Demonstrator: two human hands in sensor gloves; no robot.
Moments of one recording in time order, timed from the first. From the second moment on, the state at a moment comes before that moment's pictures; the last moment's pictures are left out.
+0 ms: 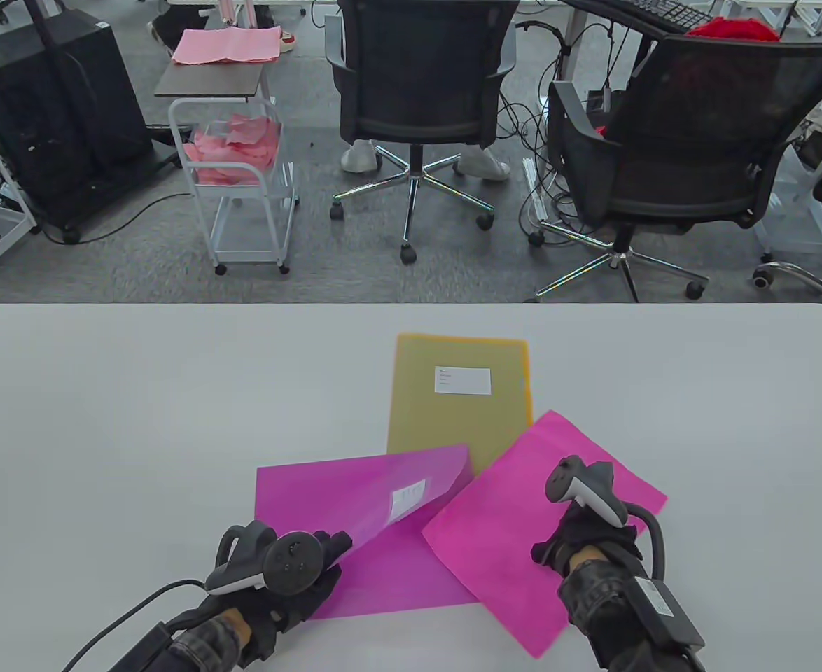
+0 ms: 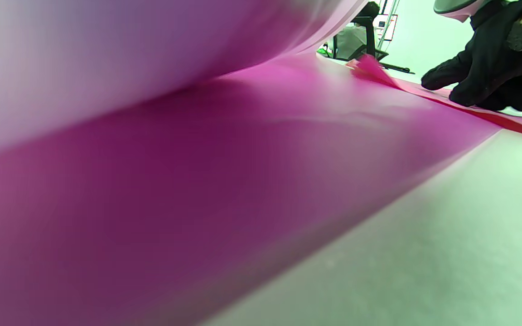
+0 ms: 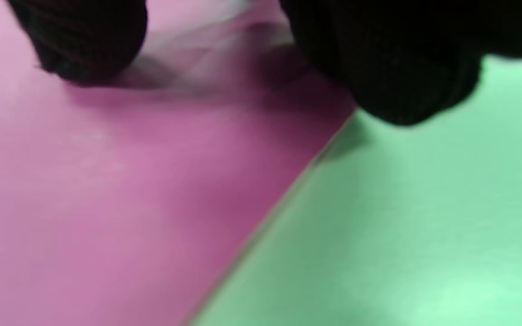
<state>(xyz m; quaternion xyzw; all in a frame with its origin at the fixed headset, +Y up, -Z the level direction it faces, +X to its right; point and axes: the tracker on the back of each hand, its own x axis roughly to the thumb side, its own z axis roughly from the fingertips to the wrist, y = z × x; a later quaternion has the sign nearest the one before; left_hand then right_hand) -0.191 -0.752 -0.297 -0.07 -0.30 0.06 0.95 0.180 -0.769 -0.357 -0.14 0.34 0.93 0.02</state>
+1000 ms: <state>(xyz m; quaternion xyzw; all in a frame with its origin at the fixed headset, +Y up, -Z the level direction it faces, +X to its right) -0.199 -0.740 -0.299 -0.01 -0.30 0.06 0.95 0.240 -0.773 -0.353 -0.15 0.37 0.78 0.48</state>
